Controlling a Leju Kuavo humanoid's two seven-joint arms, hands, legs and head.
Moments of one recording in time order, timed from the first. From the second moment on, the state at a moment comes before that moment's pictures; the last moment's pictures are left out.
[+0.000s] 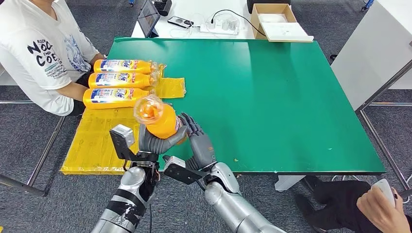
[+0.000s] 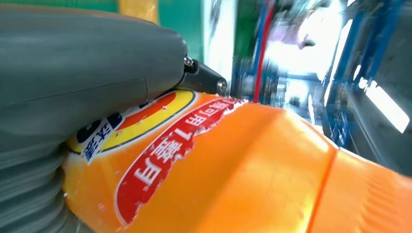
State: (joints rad) left arm -0.35 -0.27 -0.25 -1.10 -0.04 0.21 -0.67; right arm -0.43 0.30 0.52 -0.71 0.53 -0.49 -0.58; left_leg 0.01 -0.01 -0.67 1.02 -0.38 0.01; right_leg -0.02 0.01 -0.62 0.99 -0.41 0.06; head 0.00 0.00
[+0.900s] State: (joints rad) left arm -0.60 -0.06 0.05 -0.49 -1.15 0.70 -0.35; right arm -0.29 0.25 0.44 -1.20 0.30 -0.59 -0.69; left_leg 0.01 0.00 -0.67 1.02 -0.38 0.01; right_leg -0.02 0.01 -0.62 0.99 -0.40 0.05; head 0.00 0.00
